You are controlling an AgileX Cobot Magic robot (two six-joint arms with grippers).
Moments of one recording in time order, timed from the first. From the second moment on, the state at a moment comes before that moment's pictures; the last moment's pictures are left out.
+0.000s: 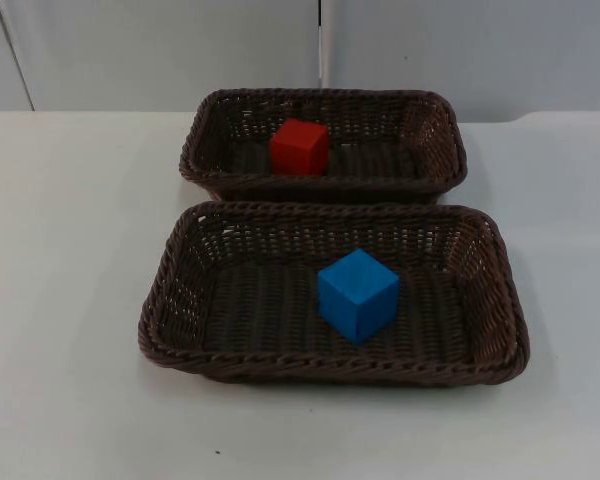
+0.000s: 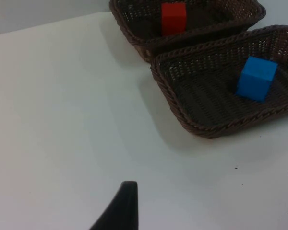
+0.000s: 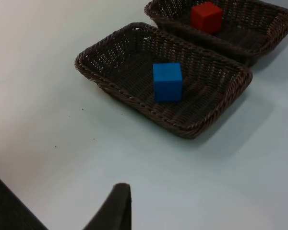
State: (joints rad) right arm 0.70 0.00 -0.52 -0.02 1.08 0.01; left arm -0.33 0.00 -0.50 -0.07 1.08 0.05
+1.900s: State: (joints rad) right arm 0.36 0.00 -0.52 -0.02 1.08 0.01; left arm -0.33 0.00 -0.50 -0.07 1.08 0.05
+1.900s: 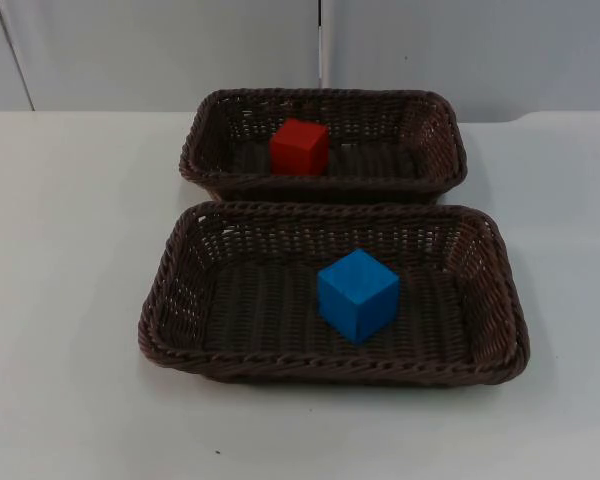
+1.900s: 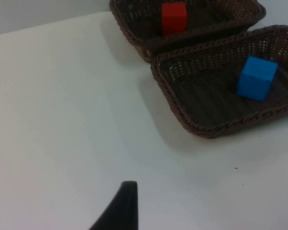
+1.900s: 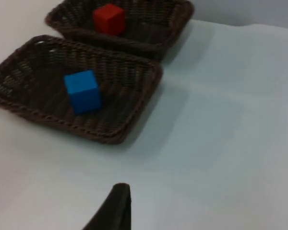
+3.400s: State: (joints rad) right arm 0.12 0.00 -0.52 -0.02 1.08 0.01; left arm -0.23 0.00 -0.50 -0.07 1.08 0.05
